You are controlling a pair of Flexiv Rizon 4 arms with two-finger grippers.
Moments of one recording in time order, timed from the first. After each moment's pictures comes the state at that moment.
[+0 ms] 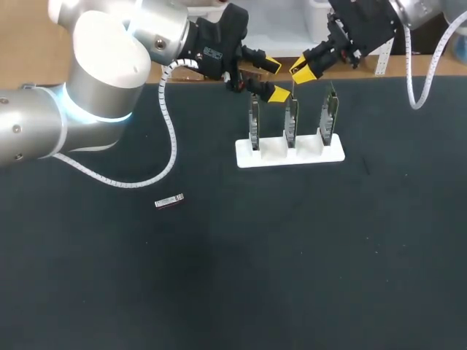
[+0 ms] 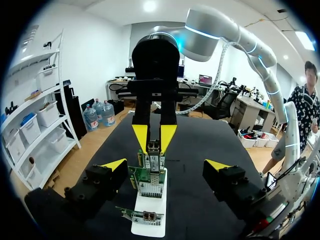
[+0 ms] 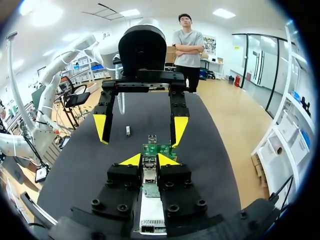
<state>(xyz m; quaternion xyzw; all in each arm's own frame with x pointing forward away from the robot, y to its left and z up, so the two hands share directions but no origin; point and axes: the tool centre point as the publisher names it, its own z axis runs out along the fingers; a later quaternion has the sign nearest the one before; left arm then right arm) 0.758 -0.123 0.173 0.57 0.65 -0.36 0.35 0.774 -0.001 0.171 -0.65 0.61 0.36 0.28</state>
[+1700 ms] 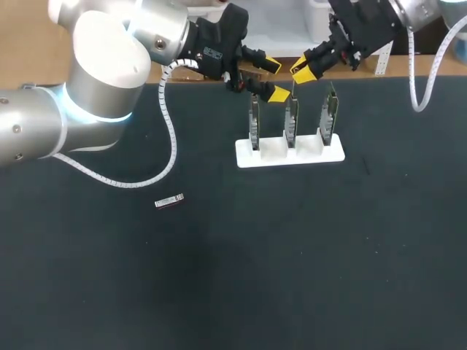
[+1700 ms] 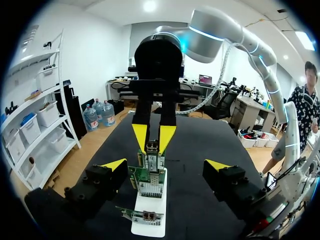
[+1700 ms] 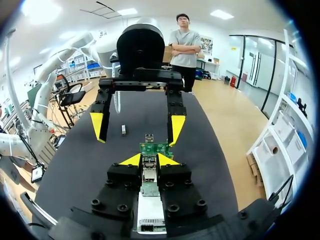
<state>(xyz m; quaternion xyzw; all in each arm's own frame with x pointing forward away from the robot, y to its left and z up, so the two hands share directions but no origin) 0.758 -0.123 0.173 0.57 0.65 -0.36 0.35 0.776 -0.002 0.169 -0.64 0.62 0.34 0.30</state>
